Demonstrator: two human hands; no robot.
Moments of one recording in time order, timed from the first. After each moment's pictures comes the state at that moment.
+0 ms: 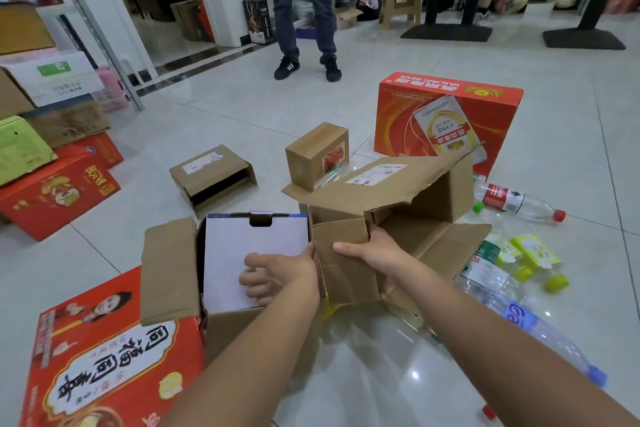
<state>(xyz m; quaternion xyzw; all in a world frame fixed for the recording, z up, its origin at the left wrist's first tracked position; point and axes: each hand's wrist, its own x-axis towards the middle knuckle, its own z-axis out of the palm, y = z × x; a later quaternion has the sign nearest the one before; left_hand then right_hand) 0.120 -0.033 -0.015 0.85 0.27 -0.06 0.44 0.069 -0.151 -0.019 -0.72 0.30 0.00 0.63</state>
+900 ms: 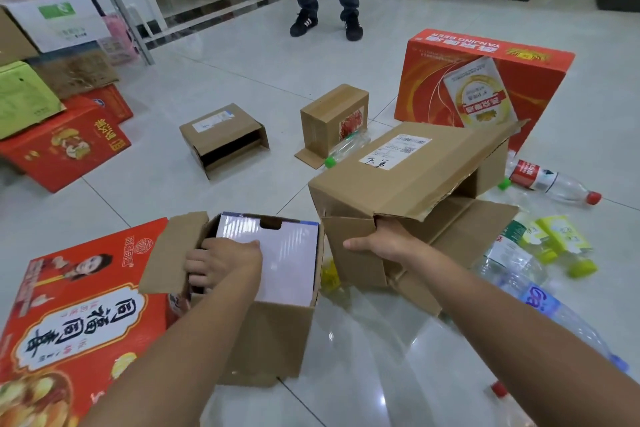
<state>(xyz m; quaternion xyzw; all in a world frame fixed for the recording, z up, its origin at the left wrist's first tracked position) 0.174 0.054 -0.062 0.93 0.29 -0.02 0.23 0.075 -0.140 -0.034 -0.82 0.26 0.09 0.51</state>
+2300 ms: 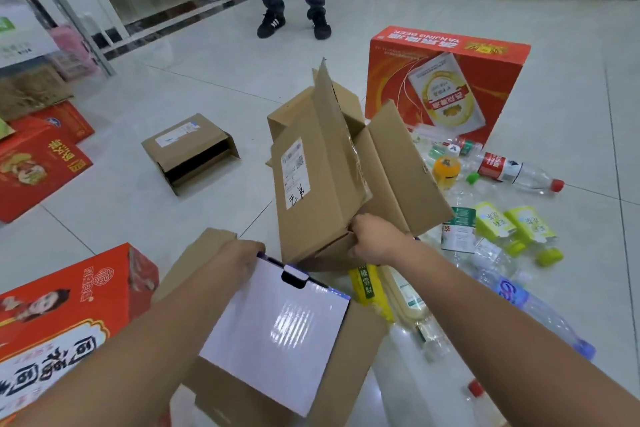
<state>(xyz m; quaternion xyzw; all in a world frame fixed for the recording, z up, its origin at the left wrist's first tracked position) 0.165 0.005 -0.010 0.89 0.01 -0.32 0.34 0.074 -0.180 -0.026 -0.95 0.16 0.14 0.22</state>
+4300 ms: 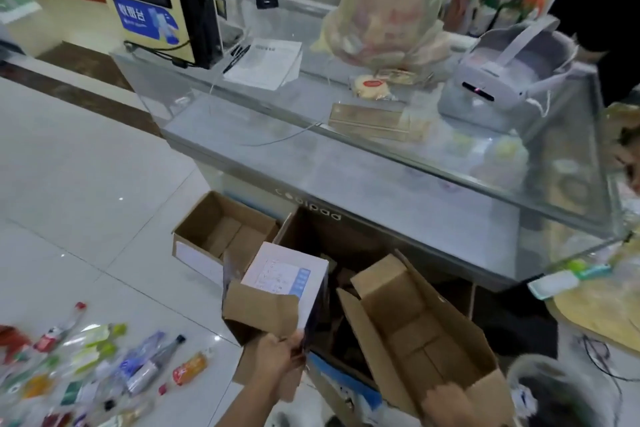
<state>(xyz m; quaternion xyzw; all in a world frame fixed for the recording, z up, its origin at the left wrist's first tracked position) -0.518 0.075 0.529 0.63 -0.34 -0.70 0.03 -0.708 0.260 0.478 -0.61 0.14 0.12 0.77</state>
